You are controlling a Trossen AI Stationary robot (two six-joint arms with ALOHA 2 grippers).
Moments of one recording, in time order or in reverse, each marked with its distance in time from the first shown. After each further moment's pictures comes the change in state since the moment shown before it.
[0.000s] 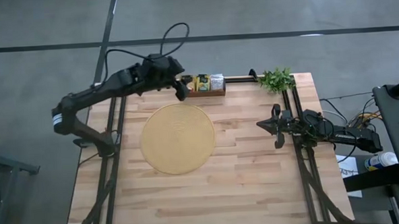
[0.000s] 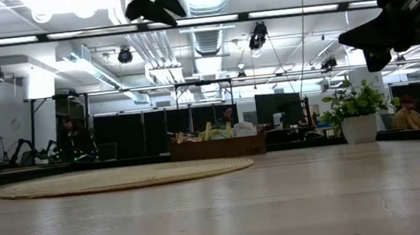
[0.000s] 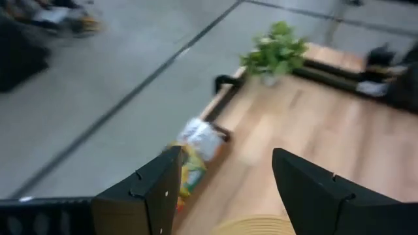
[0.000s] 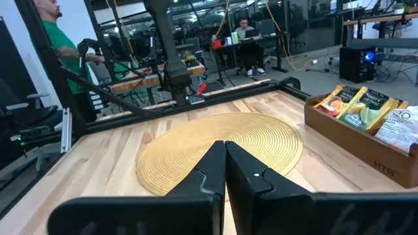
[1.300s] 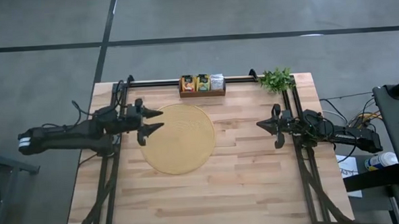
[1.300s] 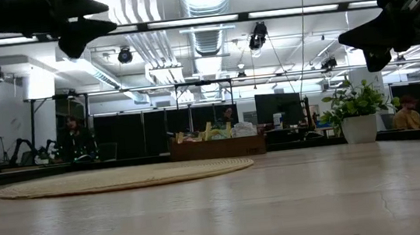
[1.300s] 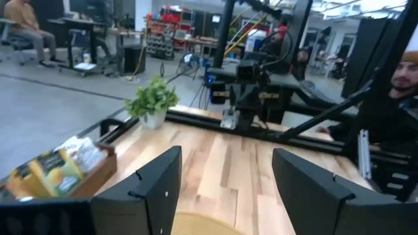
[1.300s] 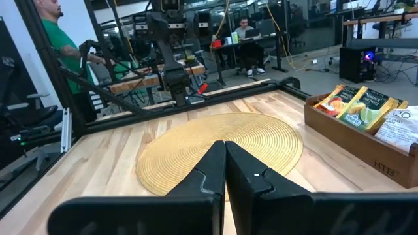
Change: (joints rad) left arm -0.216 -0.882 -1.134 0.761 0.224 -0.095; right arm 0.000 0.000 0.000 0.000 0.000 0.000
